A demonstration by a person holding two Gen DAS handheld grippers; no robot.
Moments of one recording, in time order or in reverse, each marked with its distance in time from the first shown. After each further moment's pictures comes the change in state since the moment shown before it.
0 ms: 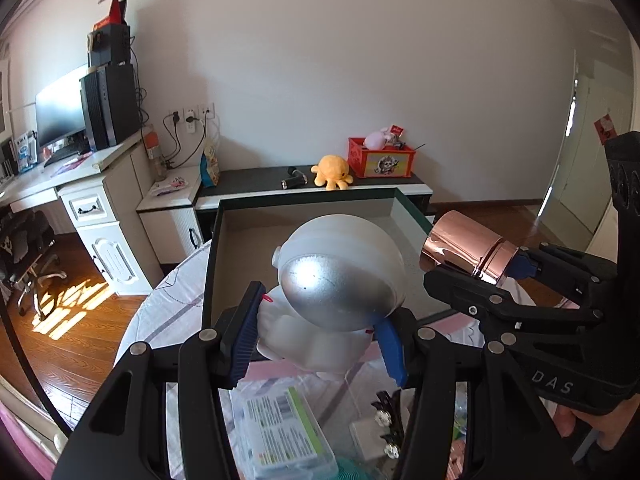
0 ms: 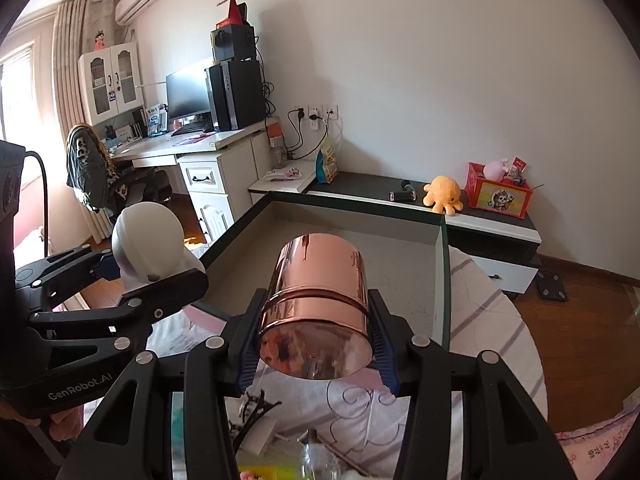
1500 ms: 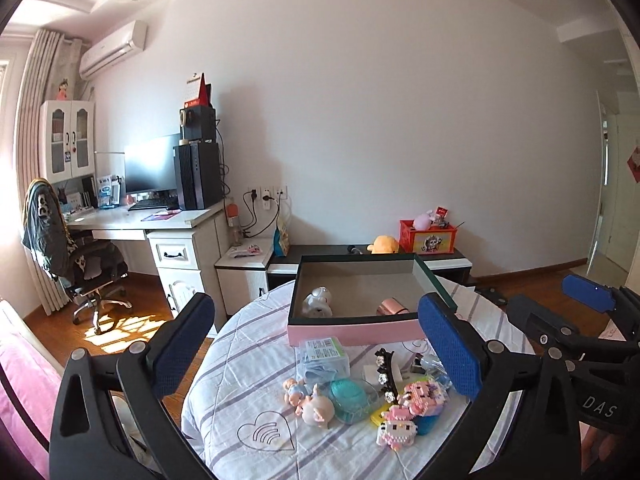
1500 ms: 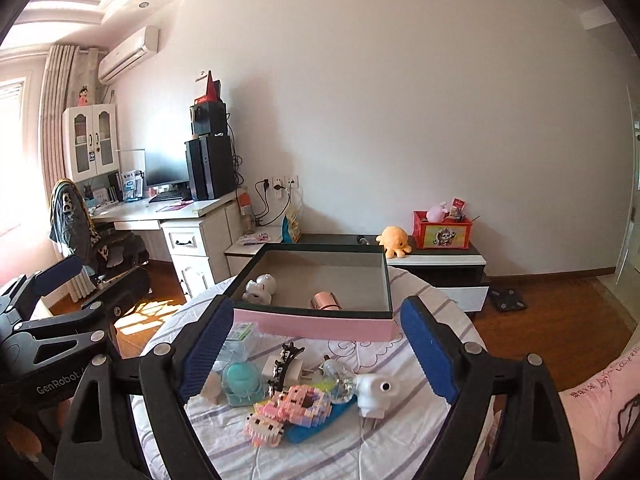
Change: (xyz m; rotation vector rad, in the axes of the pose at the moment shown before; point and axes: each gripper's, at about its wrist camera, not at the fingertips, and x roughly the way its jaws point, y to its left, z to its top) left arm -0.225 -0.036 -0.094 -0.036 -0.368 0.228; right arm -0.199 0.063 -0.079 0.083 -0.281 -0.174
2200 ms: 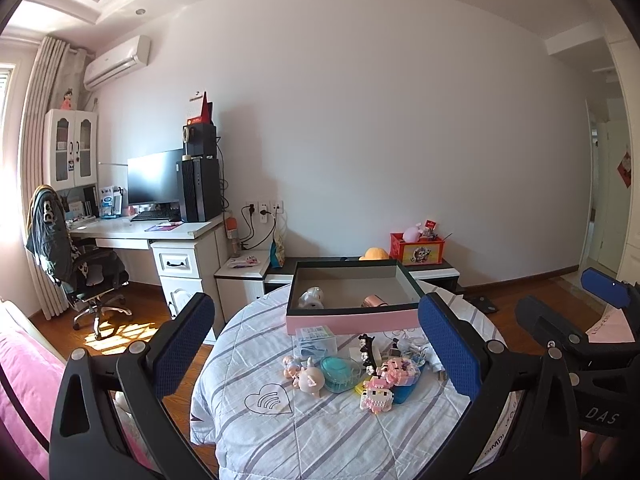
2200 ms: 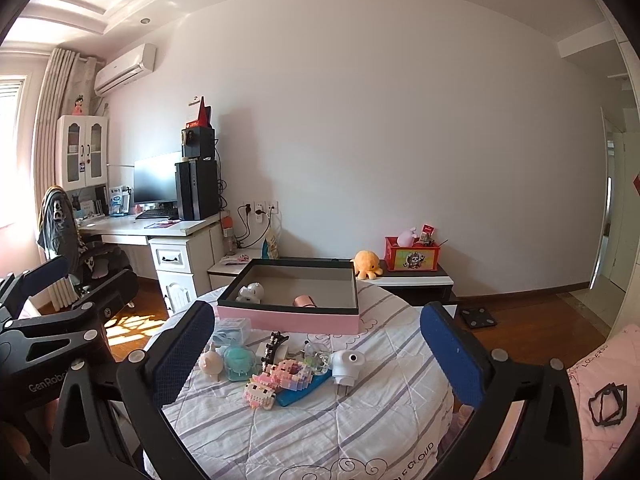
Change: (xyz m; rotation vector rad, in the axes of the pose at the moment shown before) left arm -0.075 -0.007 -0.010 -0.003 -0.053 -0.014; right arm -0.095 0.009 -0.022 -0.035 -0.103 -0.094
